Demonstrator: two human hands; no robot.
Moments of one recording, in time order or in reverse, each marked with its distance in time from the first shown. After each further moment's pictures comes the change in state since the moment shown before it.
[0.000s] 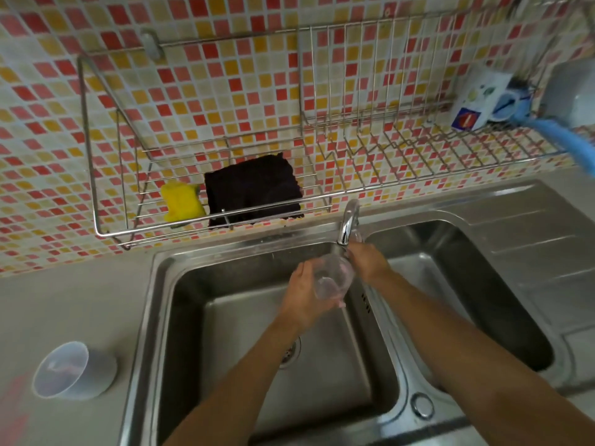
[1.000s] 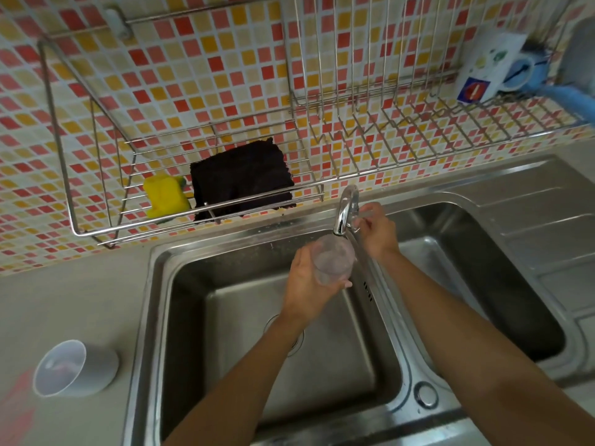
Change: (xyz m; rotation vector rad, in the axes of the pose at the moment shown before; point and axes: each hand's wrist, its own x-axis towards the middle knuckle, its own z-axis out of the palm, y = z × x) left_hand 0.001 0.014 0.013 -0.177 0.181 0.016; right_hand 0.036 0.037 0.012 0.415 0.334 0.036
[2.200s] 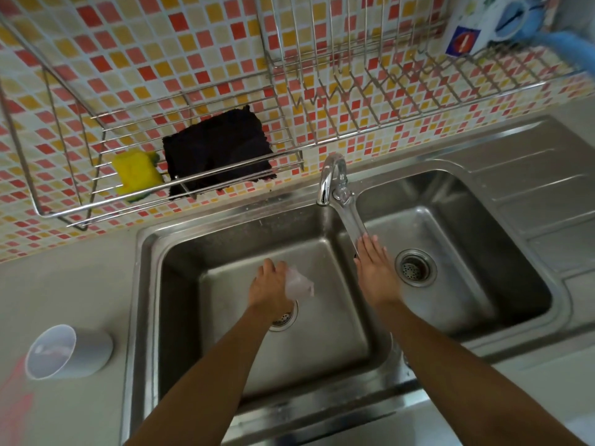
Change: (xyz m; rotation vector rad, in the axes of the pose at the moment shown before) left_hand -0.022 -0.073 -0.017 0.934 -0.425 -0.216; right_hand -0.110 0.094 0.022 -0.633 -0.134 -0.193
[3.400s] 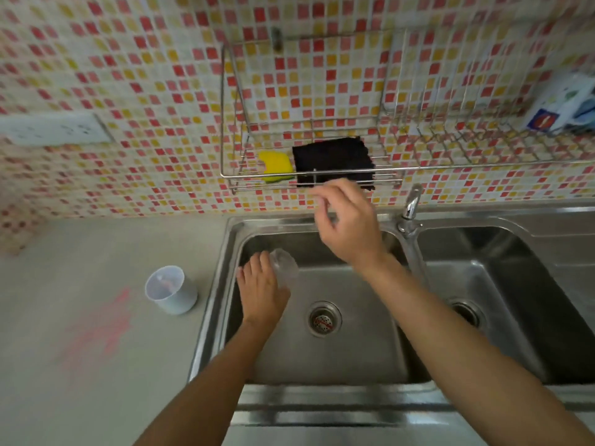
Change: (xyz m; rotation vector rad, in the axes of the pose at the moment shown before) left_hand -0.109 -0.092 -0.037 -0.132 0.612 -0.260; right_hand -0.005 -0.244 -0.178 0.560 0.655 -0.762
